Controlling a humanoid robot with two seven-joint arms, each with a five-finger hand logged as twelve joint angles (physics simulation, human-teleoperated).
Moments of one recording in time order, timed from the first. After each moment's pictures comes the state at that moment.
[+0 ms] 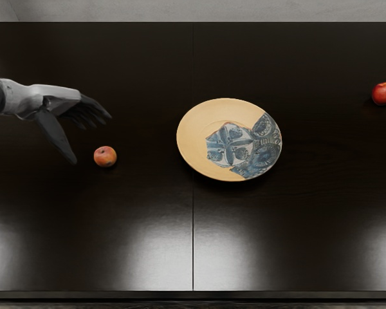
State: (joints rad) left arm -1.01 0.89 -0.64 -1.51 0.66 -0.59 0.61; right arm -0.08 0.00 -0.03 0.26 0.10 -0.07 -0.03
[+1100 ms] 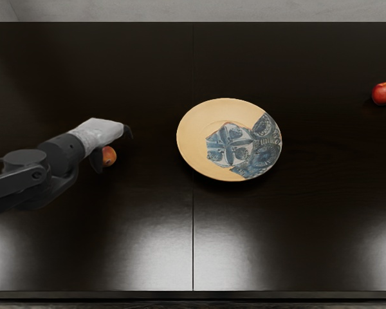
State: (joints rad) left arm -0.93 0.61 -0.26 -1.57 1.58 -0.13 0.61; right arm -0.08 0.00 -0.03 0.26 0.10 -0.07 -0.02
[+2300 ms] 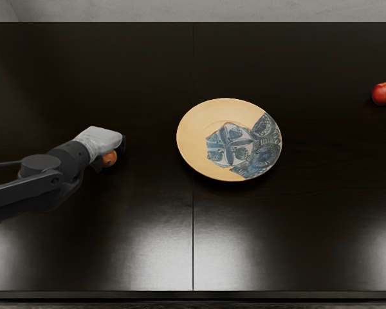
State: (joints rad) left arm -0.97 0.54 -0.15 -1.44 1.61 -0.15 0.62; right arm -0.08 0.00 -0.03 0.26 0.10 -0.07 -0.02
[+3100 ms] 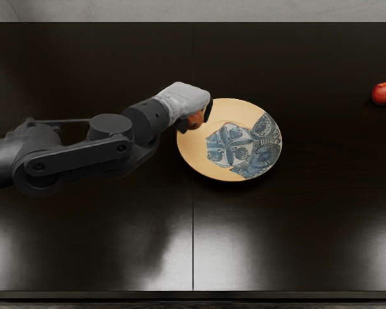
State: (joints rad) left arm -1.24 0.25 -0.18 -1.43 1.53 -0.12 0.61; right arm -0.08 0.00 -0.03 0.26 0.10 -0.07 -0.02
